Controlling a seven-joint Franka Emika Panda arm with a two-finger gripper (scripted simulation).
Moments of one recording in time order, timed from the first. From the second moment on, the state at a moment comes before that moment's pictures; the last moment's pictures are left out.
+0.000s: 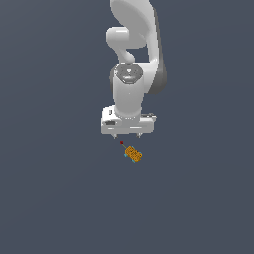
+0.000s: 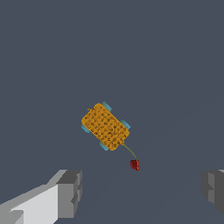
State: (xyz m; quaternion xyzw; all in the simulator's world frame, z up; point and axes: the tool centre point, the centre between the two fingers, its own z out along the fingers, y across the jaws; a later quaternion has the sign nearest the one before) arm -0.009 0.000 0.156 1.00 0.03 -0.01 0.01
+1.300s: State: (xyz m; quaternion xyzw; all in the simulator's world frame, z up) arm 0.001 -0.008 0.160 1.00 0.07 0.00 0.02
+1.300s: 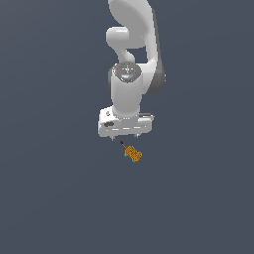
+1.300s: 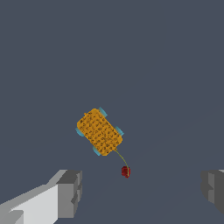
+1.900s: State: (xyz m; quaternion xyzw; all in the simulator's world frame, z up) arm -0.002 -0.005 0.128 0.98 0.19 0.00 0.01
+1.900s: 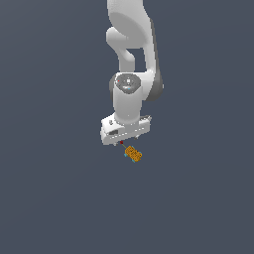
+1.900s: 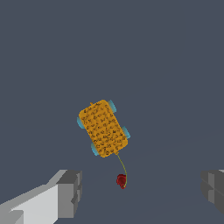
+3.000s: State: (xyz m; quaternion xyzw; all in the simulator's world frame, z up) arm -0.013 0.008 0.067 0.91 0.41 0.00 0.00
